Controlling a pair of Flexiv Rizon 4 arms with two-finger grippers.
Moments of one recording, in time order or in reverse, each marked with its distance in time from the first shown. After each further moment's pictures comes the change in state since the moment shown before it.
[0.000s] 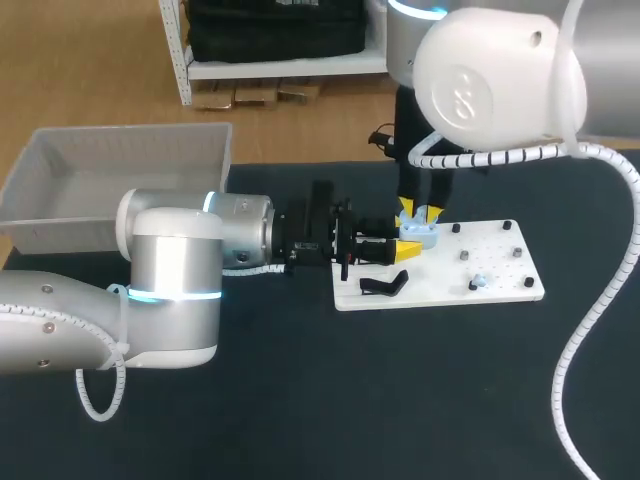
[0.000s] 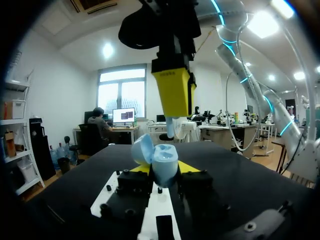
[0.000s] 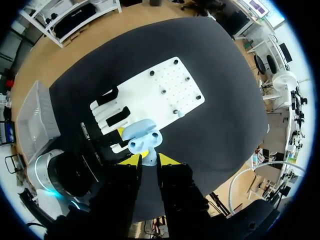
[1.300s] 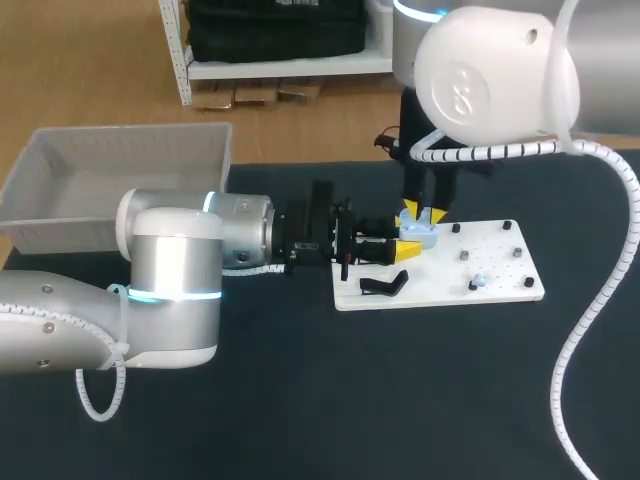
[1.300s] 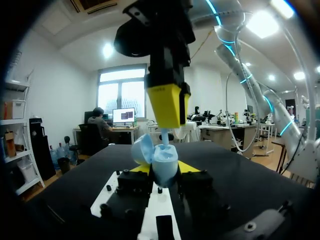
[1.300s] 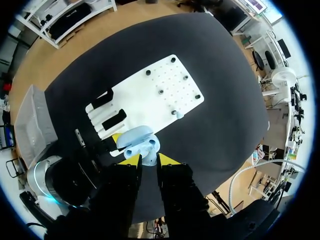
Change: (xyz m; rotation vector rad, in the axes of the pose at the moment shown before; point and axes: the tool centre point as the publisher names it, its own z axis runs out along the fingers) left arm 0.000 0.000 0.000 0.000 0.000 0.000; right arm -0.007 -0.003 0.009 0.008 0.024 0.026
